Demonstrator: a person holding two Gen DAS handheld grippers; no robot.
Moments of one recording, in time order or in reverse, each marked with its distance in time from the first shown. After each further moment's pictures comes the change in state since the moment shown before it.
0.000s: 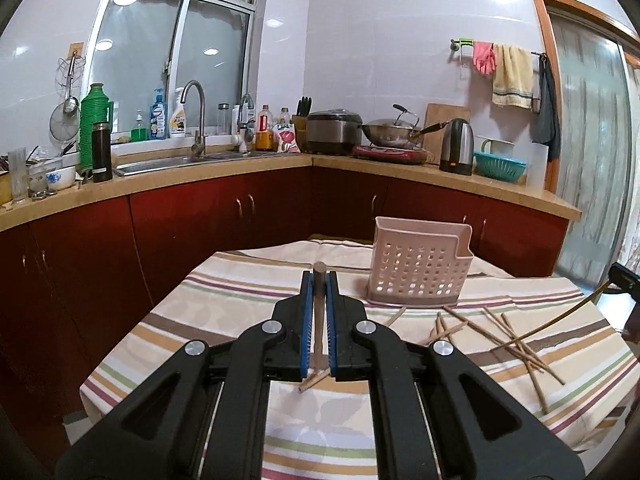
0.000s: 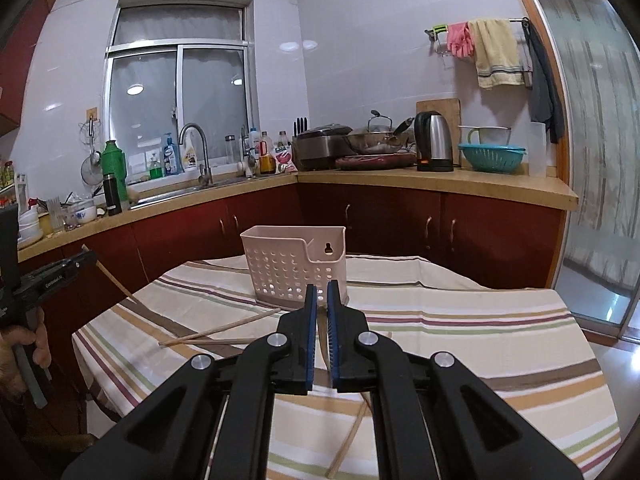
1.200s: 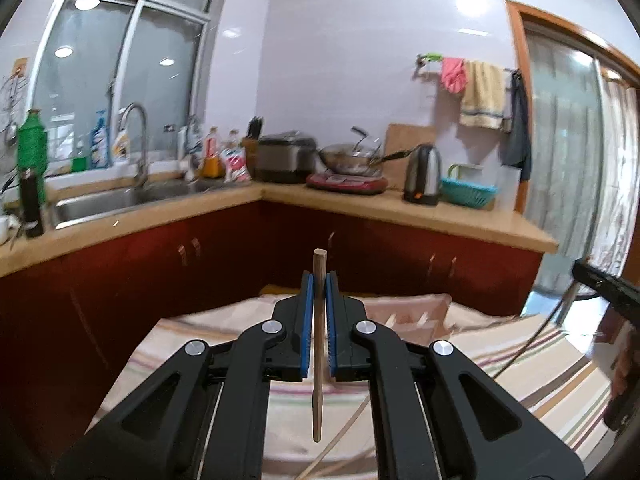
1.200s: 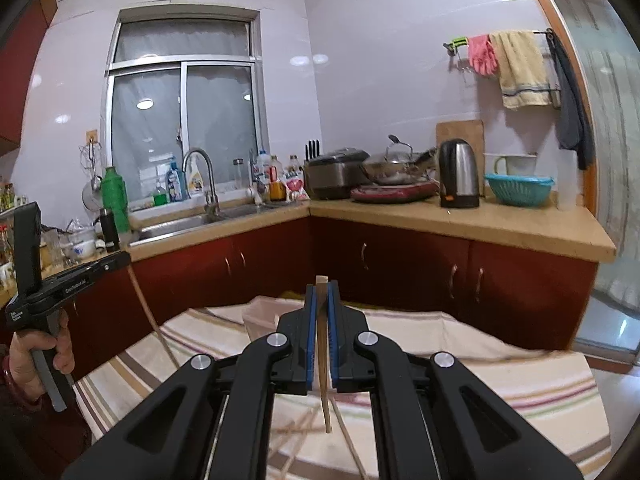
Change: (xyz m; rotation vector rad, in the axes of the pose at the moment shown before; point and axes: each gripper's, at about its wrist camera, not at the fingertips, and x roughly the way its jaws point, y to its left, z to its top) left arm 0.087 -0.020 0.113 0.028 -0.054 -0.198; right arm 0.070 -0.003 0.107 0.010 -0.065 0.067
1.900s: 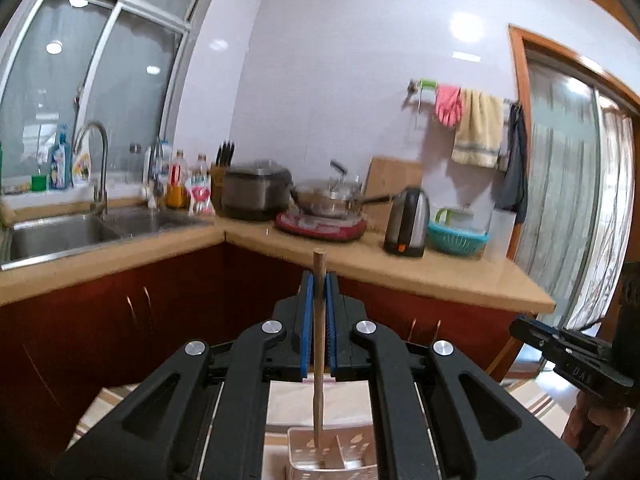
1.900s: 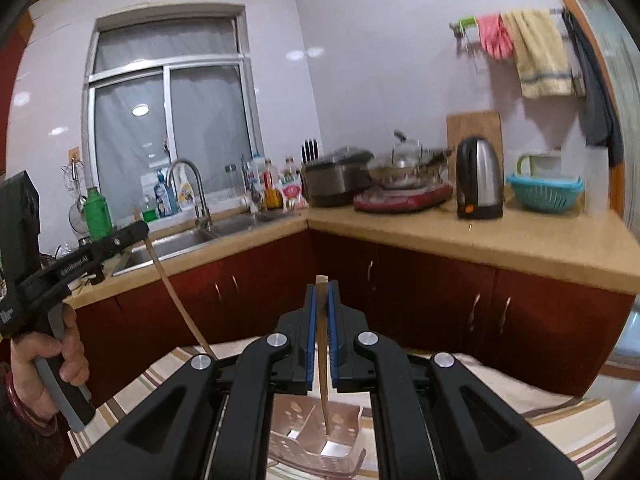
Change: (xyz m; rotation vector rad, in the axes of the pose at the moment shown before) left arm 0.126 -0.030 0.075 -0.045 -0.048 -0.065; right arm 0.115 -0.033 0.050 0.049 0.042 0.028
